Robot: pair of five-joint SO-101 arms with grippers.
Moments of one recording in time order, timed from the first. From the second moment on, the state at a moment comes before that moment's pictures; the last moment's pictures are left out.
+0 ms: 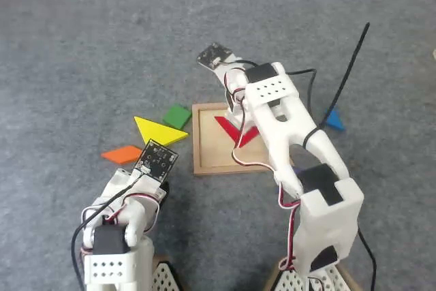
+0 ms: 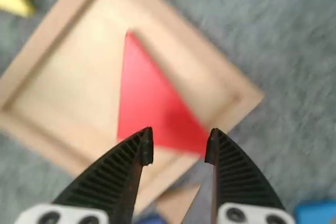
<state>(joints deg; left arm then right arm) -8.1 -102.8 96.7 73.1 -26.6 -25.6 18.7 -3.3 74.8 24.3</state>
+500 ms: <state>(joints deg) -8.1 -102.8 96.7 73.1 -26.6 -25.1 24.2 -3.4 78.1 24.4</state>
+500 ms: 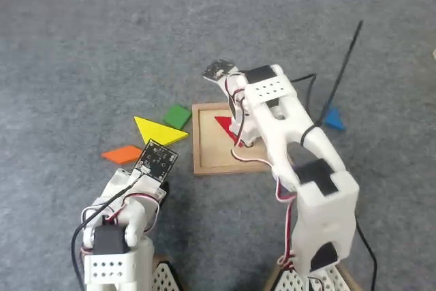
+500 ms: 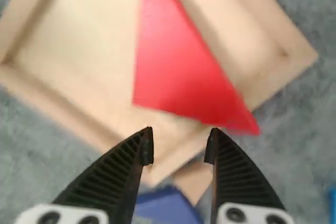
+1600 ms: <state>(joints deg) -8.1 -102.8 96.7 73.1 -26.6 -22.9 -1.5 -3.0 80.5 17.4</state>
